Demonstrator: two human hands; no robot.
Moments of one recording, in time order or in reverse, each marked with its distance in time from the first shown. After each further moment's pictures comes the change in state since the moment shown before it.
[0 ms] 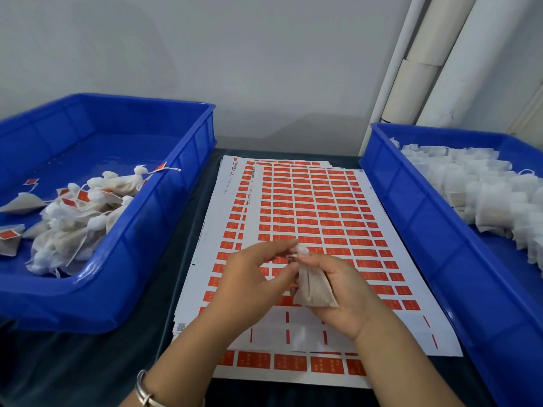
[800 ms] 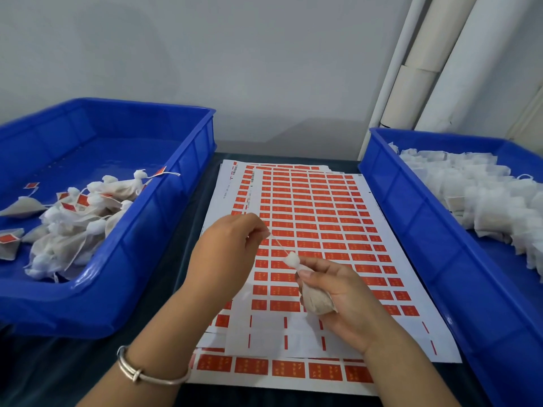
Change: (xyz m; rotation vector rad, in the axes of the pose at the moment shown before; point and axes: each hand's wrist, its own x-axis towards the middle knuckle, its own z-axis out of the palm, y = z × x) left_hand 0.034 0.002 -0.028 0.430 0.123 0.002; right_hand -0.008 0.003 -0.007 -0.242 -0.007 -0.103
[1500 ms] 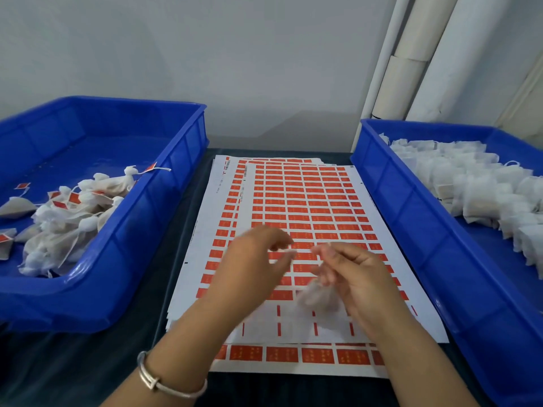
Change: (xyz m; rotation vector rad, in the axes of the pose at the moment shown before) left_hand -0.024 0.022 0.029 -0.109 -0.131 0.070; right_hand -0.026 -0.010 -0.014 -0.239 0.241 -0.283
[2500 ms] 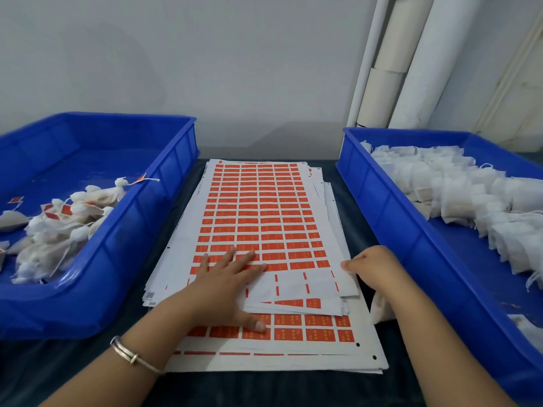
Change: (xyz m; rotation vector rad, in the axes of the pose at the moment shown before) left_hand 0.007 -0.077 0.016 0.573 -0.680 0.073; right_hand 0.063 0.025 -0.083 -0.760 0.206 0.421
